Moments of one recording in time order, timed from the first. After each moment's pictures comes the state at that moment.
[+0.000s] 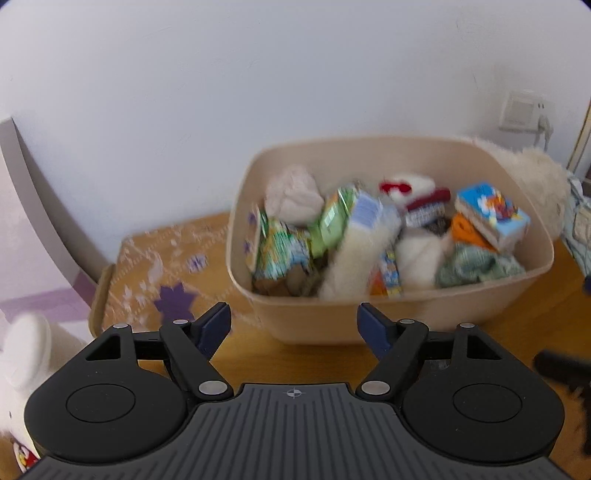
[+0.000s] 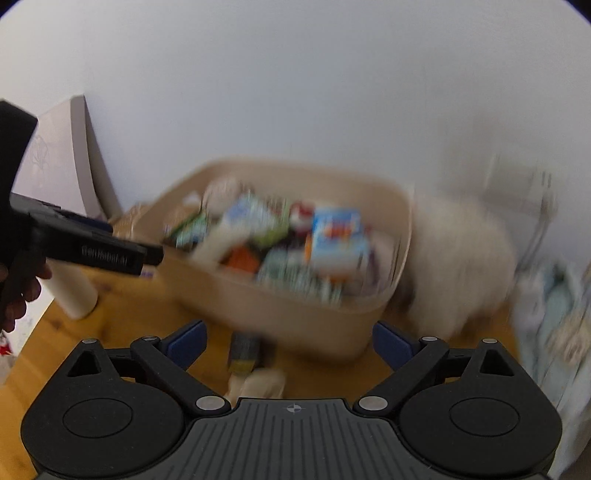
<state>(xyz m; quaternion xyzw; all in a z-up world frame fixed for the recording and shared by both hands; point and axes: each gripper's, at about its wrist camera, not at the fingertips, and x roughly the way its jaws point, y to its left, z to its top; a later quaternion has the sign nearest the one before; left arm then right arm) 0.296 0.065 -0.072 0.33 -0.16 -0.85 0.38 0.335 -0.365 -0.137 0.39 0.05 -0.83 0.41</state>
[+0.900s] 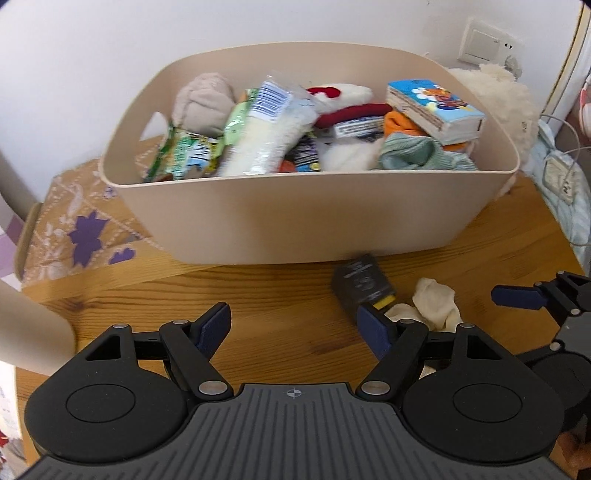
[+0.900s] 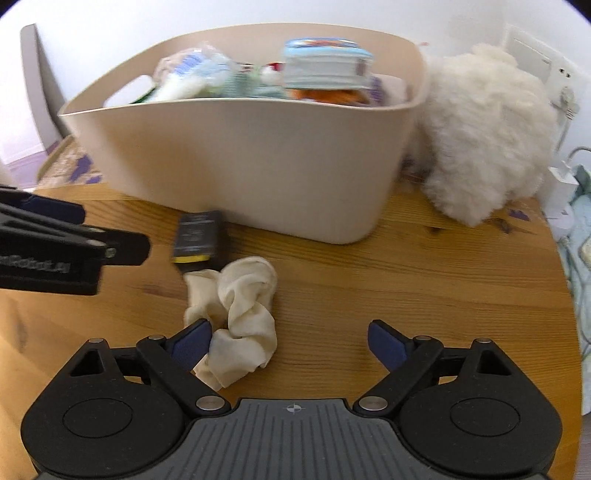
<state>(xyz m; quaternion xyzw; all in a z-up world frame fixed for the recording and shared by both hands) 0.278 0.073 -0.153 0.41 -0.11 -0.85 0.32 0.329 -0.381 -0.237 0.49 0.09 -0.79 0.36</state>
